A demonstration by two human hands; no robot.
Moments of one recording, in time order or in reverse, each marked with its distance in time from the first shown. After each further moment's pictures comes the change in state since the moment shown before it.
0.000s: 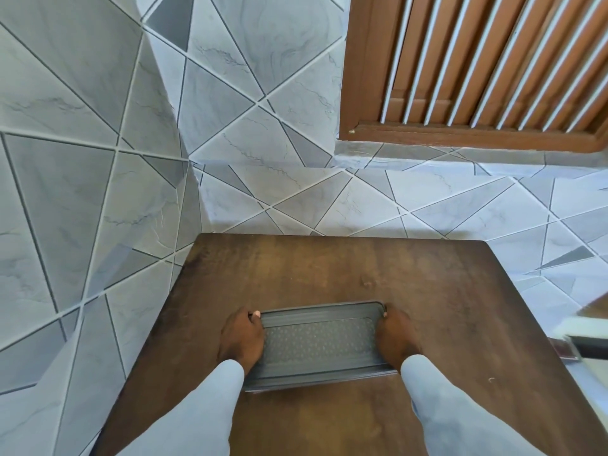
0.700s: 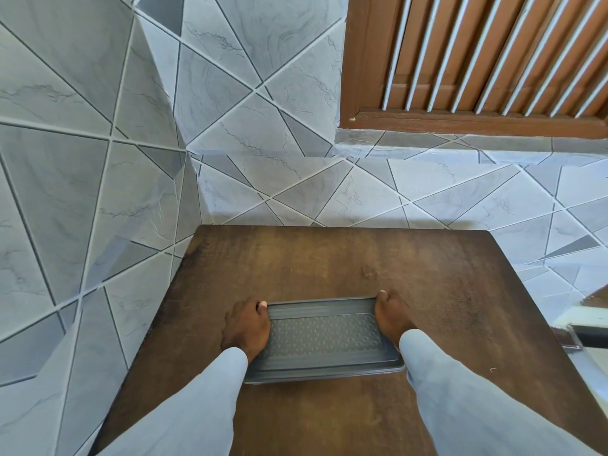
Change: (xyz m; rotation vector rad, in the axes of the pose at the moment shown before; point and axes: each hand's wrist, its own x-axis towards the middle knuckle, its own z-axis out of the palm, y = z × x) left_hand 0.007 -0.007 0.008 0.112 -0.077 0.099; right_hand 0.024 -0.005 0.006 0.249 -0.040 0.107
